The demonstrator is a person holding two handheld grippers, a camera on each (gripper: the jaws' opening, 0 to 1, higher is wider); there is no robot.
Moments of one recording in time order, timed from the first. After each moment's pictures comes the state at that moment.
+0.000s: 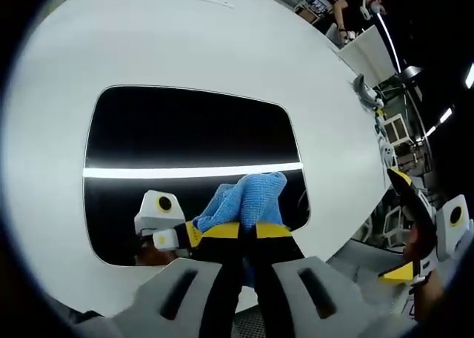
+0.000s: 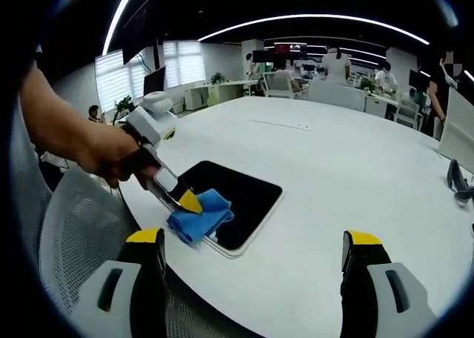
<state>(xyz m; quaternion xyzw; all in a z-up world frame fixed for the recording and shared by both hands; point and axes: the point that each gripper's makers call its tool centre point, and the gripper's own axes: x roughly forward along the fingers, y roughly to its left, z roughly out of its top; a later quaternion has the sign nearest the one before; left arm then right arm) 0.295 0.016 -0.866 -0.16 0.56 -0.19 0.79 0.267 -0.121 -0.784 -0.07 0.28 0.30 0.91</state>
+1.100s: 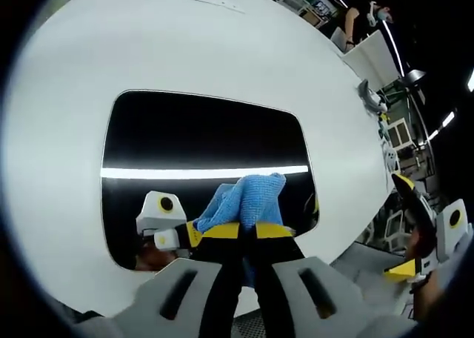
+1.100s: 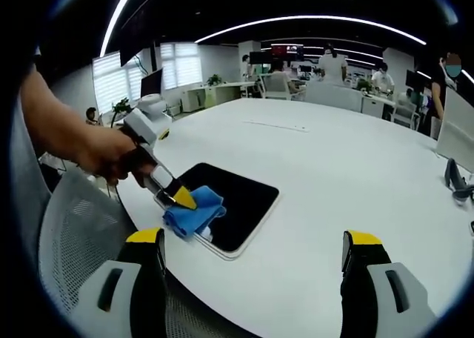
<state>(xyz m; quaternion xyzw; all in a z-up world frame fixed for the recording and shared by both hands) 0.306 0.030 -0.865 -0.17 0.55 -0.18 0.80 0.270 -0.123 -0.782 -0.06 0.27 0.29 0.92</state>
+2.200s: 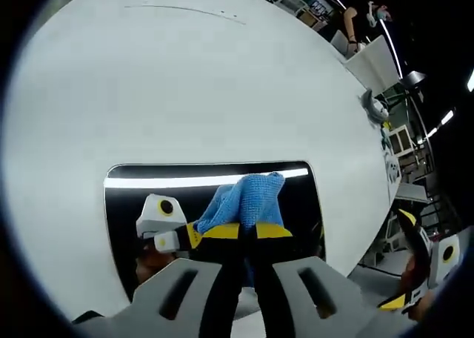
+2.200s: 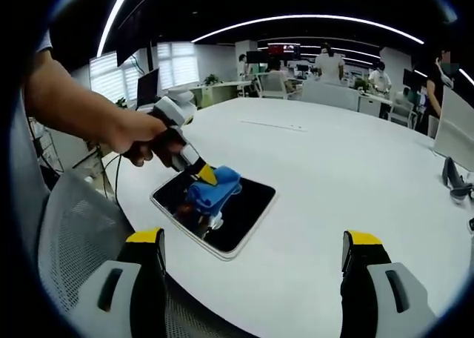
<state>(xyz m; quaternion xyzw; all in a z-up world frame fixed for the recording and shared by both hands) 0.380 0.034 -0.866 -0.16 0.55 -0.19 0.80 0.273 -0.126 -0.783 -0.06 0.27 0.28 0.92</state>
